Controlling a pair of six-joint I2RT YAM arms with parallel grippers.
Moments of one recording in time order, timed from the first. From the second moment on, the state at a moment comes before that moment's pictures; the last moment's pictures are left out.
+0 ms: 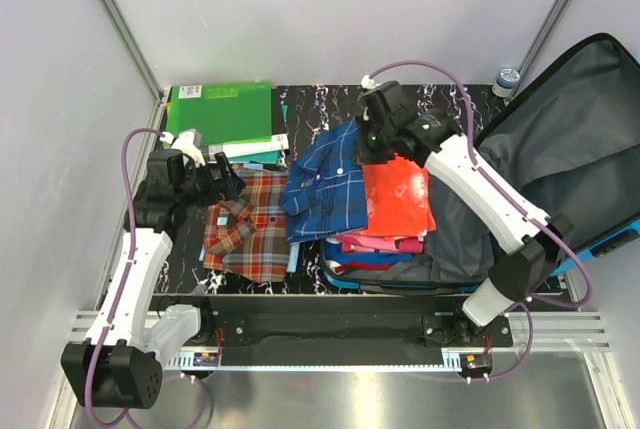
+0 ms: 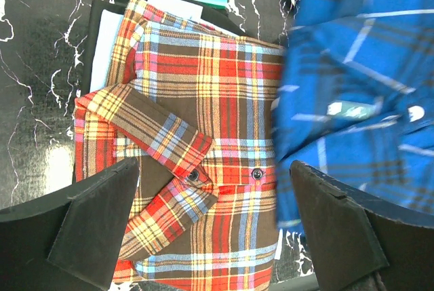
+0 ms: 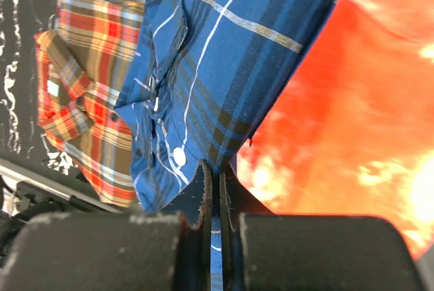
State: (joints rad) left arm -0.03 0.94 0.86 -0.56 0.24 -0.31; right arm 0.66 1.61 1.71 -0.92 0.03 0.49
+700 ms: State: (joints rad) left arm -0.03 0.94 0.86 -0.56 0.27 -0.31; right arm 0.33 1.43 1.66 -1.06 0.03 0.34
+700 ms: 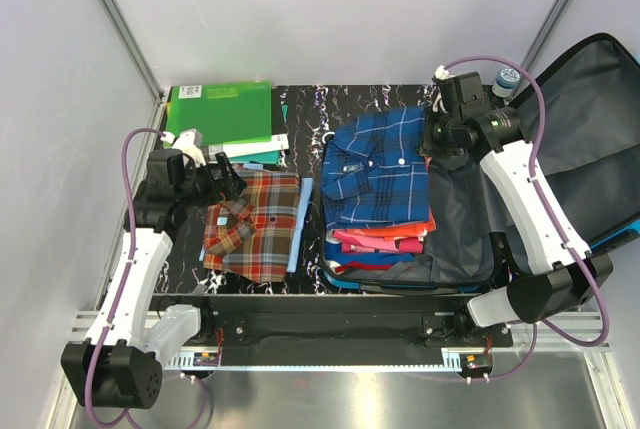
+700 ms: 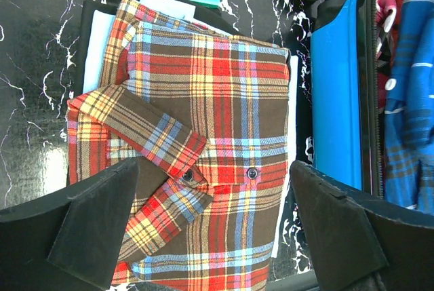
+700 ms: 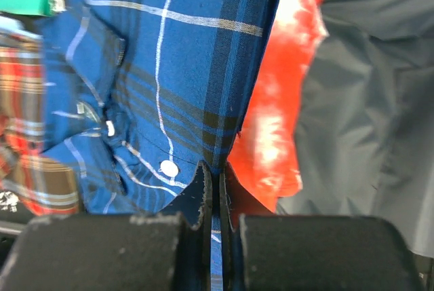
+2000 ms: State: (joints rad) left arm -0.03 0.94 0.84 -0.55 0.28 -0.32; right arm 0.34 1.82 1.67 -0.76 -0.02 0.31
